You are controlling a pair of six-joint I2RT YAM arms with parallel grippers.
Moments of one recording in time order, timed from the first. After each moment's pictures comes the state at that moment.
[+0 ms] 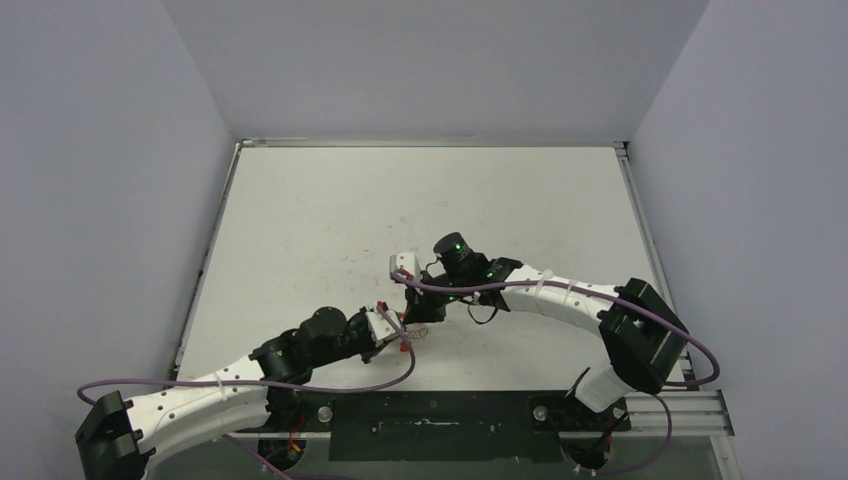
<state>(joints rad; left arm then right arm) -1.00 0.68 0.27 0.02 0.07 0.17 0.87 1.54 0.94 -0.15 -0.71 -0.33</state>
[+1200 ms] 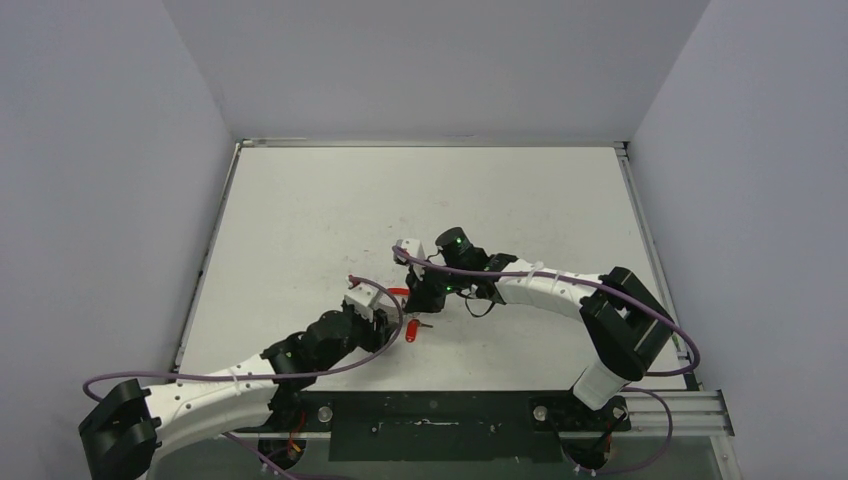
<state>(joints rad) -1.00 0.74 0.19 0.17 -0.27 -0.33 0.81 1.63 0.94 -0.06 -0.63 -0.17</state>
